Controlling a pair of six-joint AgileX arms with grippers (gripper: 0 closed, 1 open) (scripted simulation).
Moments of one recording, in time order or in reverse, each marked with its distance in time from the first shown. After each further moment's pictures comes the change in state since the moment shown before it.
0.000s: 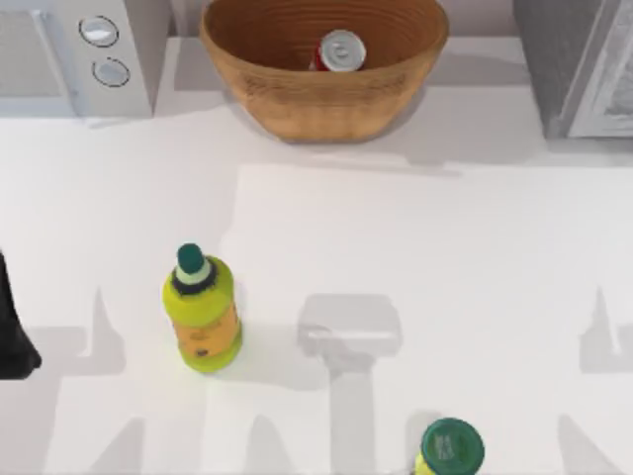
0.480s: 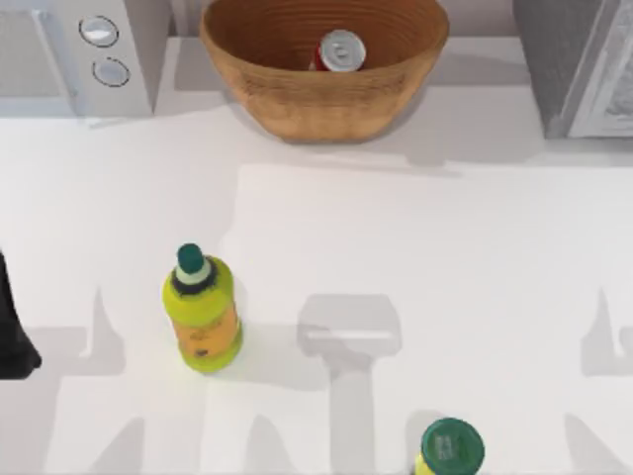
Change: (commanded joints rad) left arm 0.000 0.000 0.000 0.000 0.000 0.000; right arm -0.016 -0.006 -0.016 0.008 -0.018 0.000
